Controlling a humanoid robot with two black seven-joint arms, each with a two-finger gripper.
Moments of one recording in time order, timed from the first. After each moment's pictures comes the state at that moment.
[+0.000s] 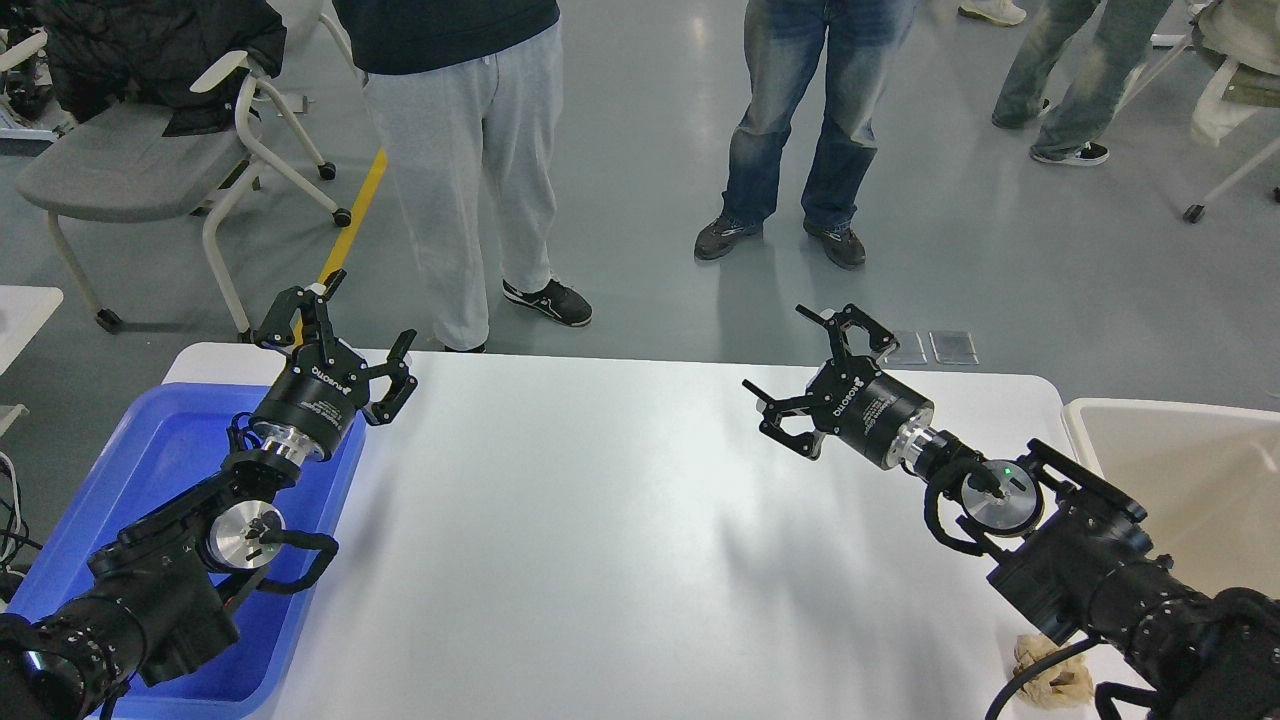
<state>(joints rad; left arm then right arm) -0.64 0.30 -0.66 -0.46 0.07 -0.60 -0.60 0.77 -0.10 0.66 0.42 0.23 0.60 -0.09</state>
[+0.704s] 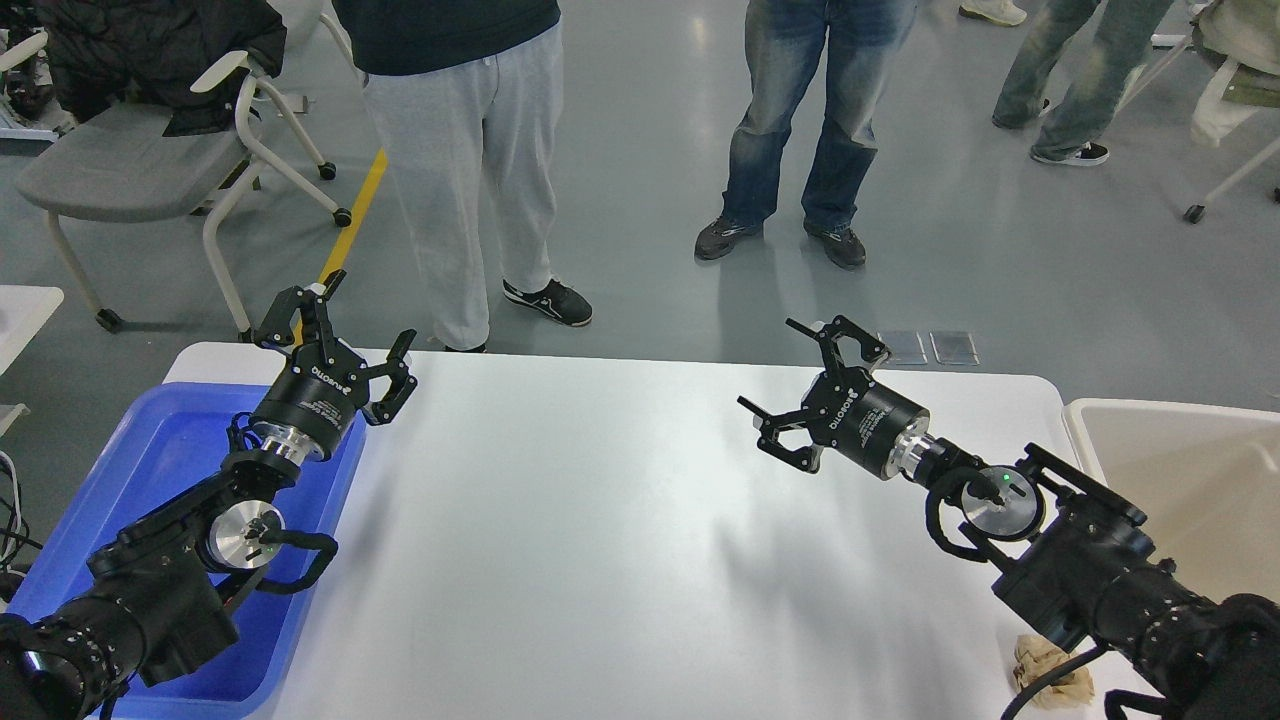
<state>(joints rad) -0.64 0.30 -0.66 -0.46 0.07 -0.60 -0.60 0.75 -0.17 0.62 0.52 0.16 0.57 -0.10</state>
